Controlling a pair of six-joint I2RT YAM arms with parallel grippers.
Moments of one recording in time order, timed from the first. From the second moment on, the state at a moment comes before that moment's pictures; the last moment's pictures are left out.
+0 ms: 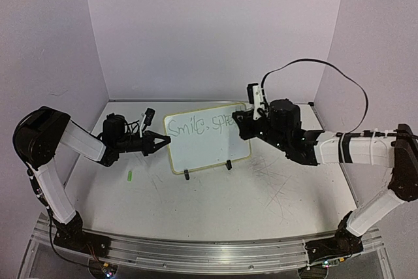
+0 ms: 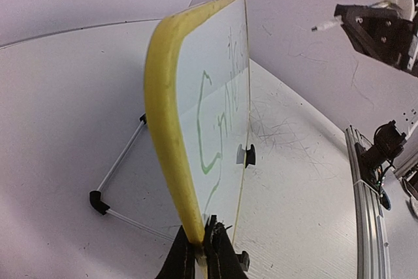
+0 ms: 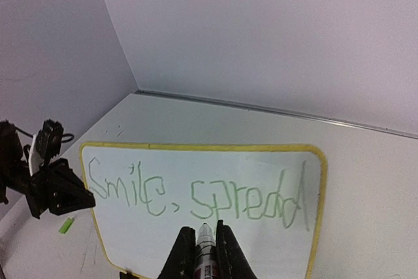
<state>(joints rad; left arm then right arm) -0.36 1.77 0.68 0.80 0.80 -0.20 0.81 1.51 0.94 0.37 0.17 0.25</state>
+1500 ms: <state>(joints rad) -0.41 1.75 0.68 0.79 0.71 -0.20 1.03 1.78 1.12 0.31 0.28 0.20</state>
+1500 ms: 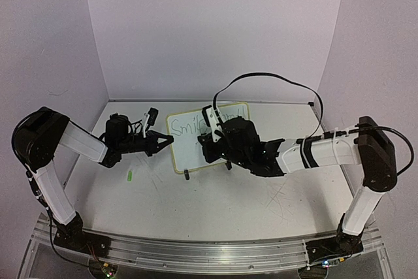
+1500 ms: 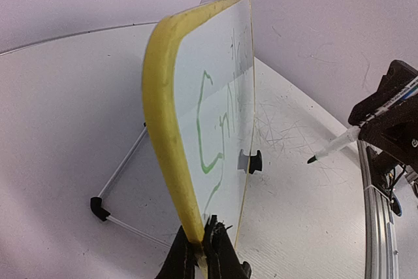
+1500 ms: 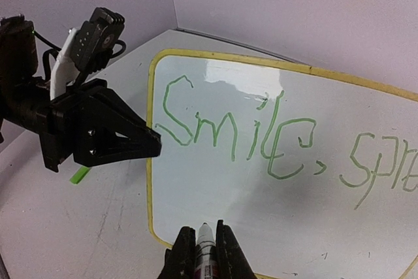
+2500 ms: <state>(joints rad) -0.41 1.75 0.68 0.78 0.70 -0.20 0.97 1.88 1.22 0.35 0.26 0.14</state>
